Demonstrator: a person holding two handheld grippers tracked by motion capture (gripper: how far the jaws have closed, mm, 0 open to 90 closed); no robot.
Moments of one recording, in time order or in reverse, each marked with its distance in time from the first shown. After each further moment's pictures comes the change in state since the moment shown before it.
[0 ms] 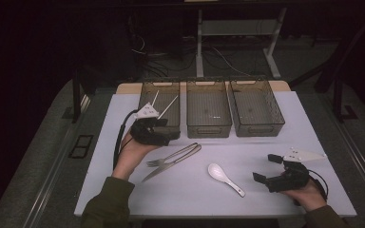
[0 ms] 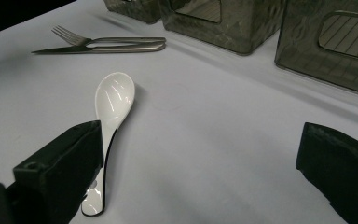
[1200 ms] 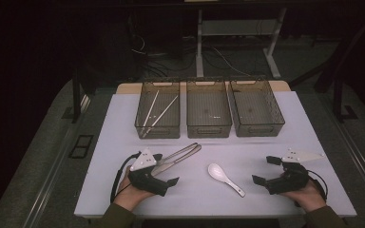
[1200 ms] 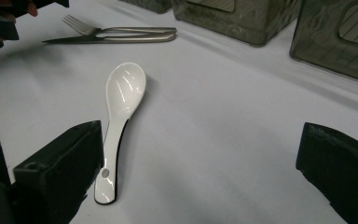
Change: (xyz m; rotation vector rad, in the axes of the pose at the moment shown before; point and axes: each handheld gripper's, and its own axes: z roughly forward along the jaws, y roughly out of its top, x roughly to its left) left arm -0.051 -0.097 -0.008 -0.026 -0.045 0.046; right arm 0.003 0.001 0.000 0.040 0.030 -0.011
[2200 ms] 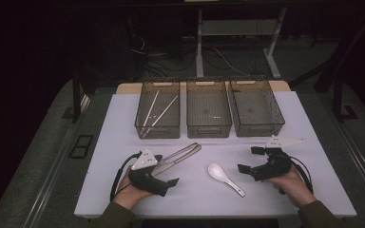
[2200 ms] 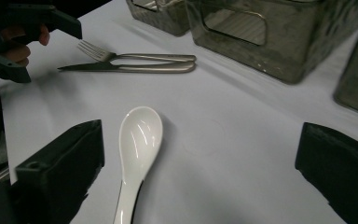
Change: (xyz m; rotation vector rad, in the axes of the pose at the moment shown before) left arm -0.001 0.001 -0.001 0.030 0.003 -0.015; right arm 0.003 0.038 0.037 0.009 0.081 0.030
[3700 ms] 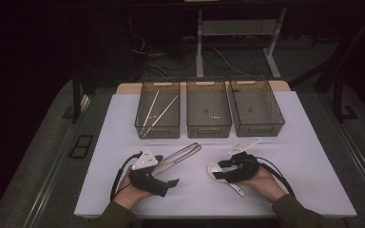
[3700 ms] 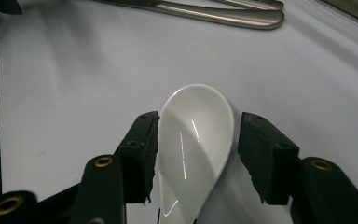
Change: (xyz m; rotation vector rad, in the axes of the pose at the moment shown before) left arm 0.001 -0.001 0.001 0.007 -0.016 0.009; right arm 0.032 0.007 0.072 0.249 0.092 -0.138
